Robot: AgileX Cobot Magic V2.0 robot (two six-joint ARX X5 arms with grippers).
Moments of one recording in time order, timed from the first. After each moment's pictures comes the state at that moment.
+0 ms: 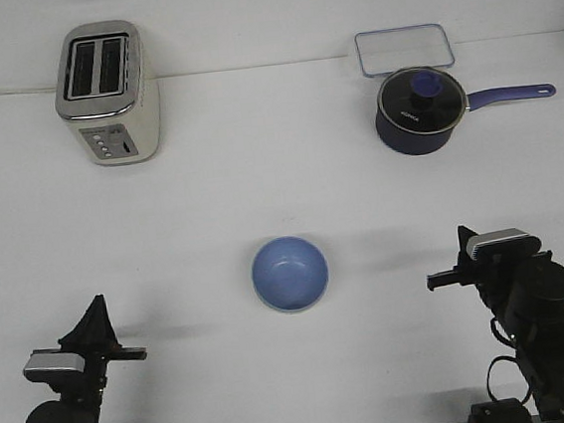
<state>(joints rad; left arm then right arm) 0.00 0.01 0.03 0.21 0.08 -0.02 0.03 0.59 0.65 -0.40 -0.07 0.02</state>
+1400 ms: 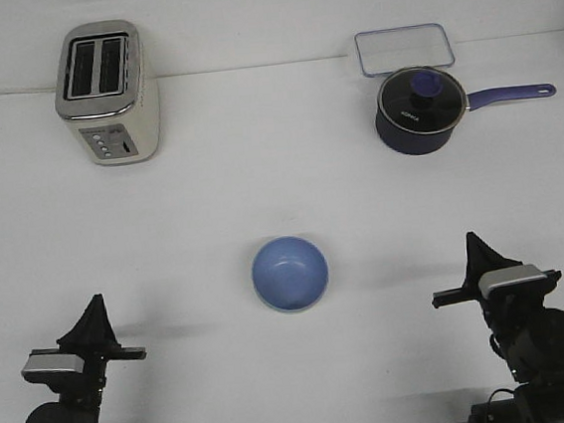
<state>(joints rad) 0.00 0.01 0.03 0.22 0.08 -0.02 0.01 0.32 0.42 -0.16 -0.07 0.02</state>
